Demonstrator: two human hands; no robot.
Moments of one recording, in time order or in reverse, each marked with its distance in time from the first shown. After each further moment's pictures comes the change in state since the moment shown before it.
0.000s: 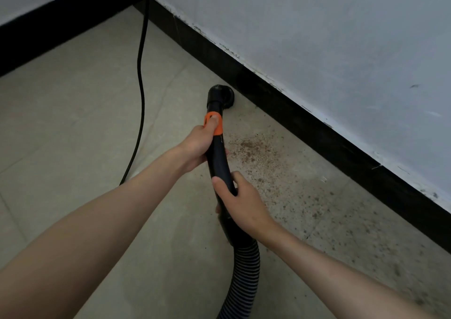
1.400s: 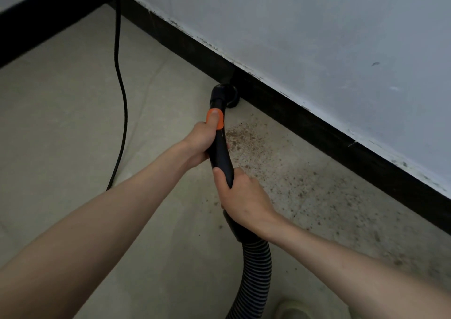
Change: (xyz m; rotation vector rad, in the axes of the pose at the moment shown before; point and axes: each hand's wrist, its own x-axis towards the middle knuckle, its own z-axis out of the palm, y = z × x) left_hand -0.013 -0.004 0.035 0.084 -0.027 -0.008; right_hand -0.027 -0.008 -0.012 -0.380 0.127 0.098
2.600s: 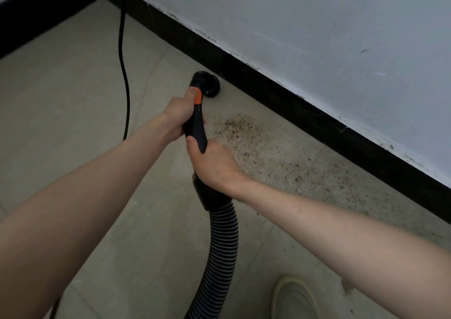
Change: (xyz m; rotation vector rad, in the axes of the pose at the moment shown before) left_hand -0.011 0.024 -0.035 0.012 0.180 0.063; right_hand 0.003 -0.057 0.010 0.151 -0.046 -0.022
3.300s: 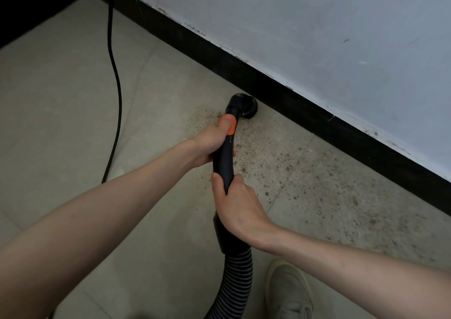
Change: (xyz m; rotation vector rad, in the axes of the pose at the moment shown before) left_hand -0.051 -0.046 0.047 0.159 -0.373 -0.093; right_hand -0.078 0.051 0.001 -0.047 0.060 0.179
